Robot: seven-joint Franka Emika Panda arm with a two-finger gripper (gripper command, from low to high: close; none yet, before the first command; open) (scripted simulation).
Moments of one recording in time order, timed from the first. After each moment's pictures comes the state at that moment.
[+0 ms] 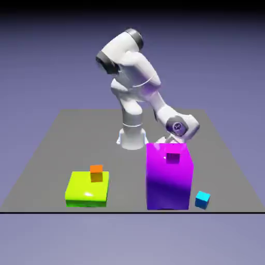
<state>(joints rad) -0.61 0.57 1.25 -2.71 -1.32 1.83 0.69</state>
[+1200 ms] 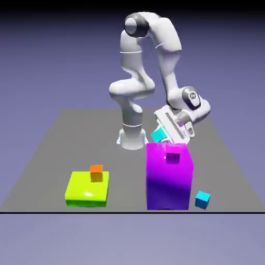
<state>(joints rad) 0.57 -0.14 0.37 -2.72 -1.10 1.66 -0.60</state>
